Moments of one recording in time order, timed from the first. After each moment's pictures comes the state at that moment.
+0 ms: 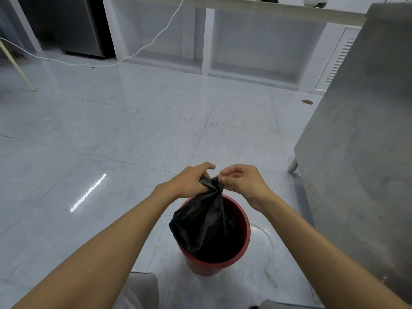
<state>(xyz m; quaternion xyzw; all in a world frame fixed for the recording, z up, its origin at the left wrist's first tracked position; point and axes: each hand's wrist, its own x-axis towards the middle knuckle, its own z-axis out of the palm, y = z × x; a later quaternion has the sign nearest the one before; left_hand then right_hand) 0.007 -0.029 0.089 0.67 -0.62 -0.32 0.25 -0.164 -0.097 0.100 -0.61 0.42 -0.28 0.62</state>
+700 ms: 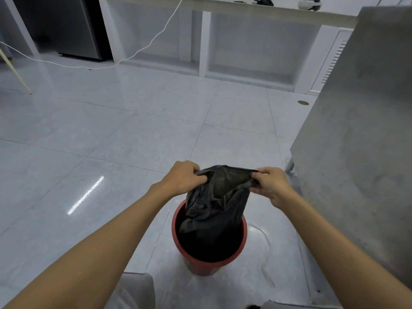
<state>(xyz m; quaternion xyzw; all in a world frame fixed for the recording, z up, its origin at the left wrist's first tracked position) 0.004 -0.026 0.101 0.76 -0.54 -0.26 0.27 -0.209 -0.126 0.101 -0.52 0.57 -0.30 0.56</state>
